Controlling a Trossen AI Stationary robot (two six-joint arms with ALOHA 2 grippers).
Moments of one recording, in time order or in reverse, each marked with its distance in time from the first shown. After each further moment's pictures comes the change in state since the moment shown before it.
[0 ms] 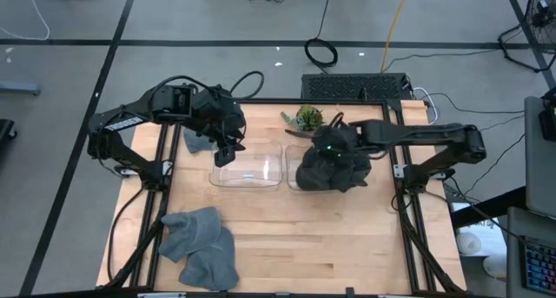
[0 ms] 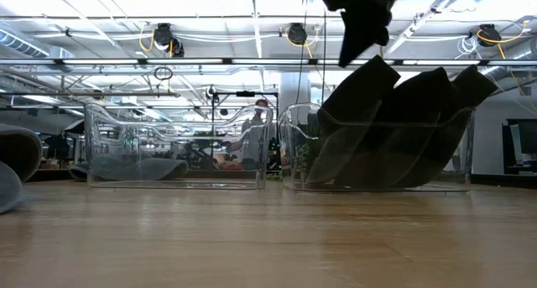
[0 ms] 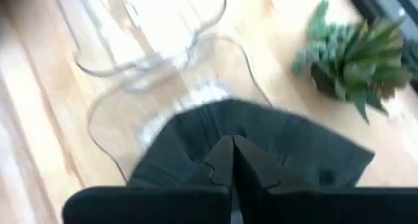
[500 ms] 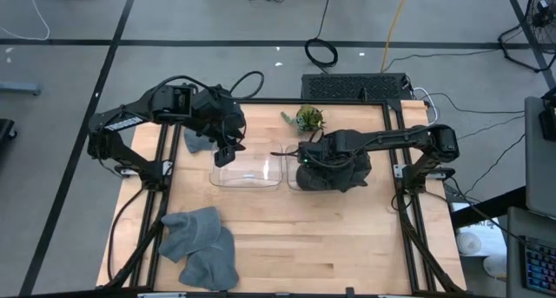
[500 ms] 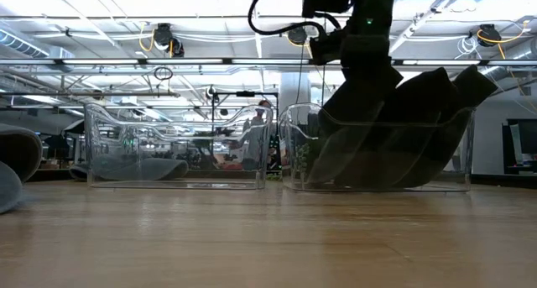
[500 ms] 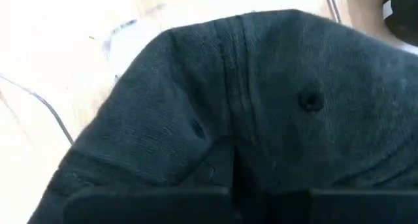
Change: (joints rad) left arm 0.000 0.000 0.000 0.000 0.000 -0.002; right arm 0.000 0.242 0.000 -0.131 -0.078 -0.100
